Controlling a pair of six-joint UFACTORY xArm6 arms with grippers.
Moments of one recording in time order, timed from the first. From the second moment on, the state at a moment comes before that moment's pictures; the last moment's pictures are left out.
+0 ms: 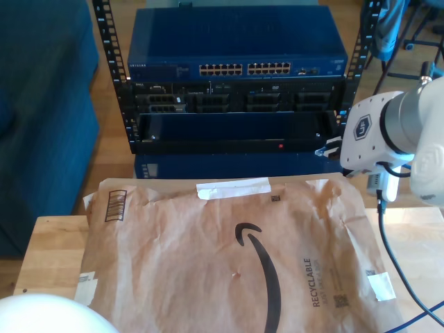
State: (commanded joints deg) left arm 99.2 -30.5 -4.6 1.7 57.3 -0.6; right arm 8.4 -27.6 -36.1 21.8 28.9 95.5
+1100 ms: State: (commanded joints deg) left arm 99.2 -30.5 -4.6 1.7 57.3 -0.7; right arm 10.0 -27.0 -32.3 12.1 9.0 95.3
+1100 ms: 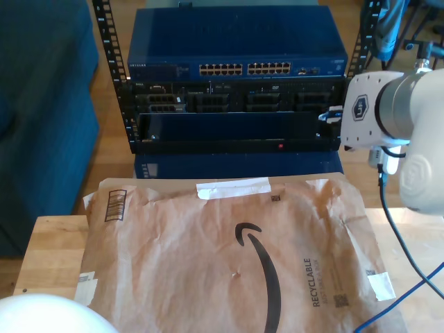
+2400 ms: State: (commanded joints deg) left arm 99.2 -30.5 -4.6 1.7 57.4 -0.6; right arm 27.7 -18.3 -21.4 10.9 -30.0 94.3
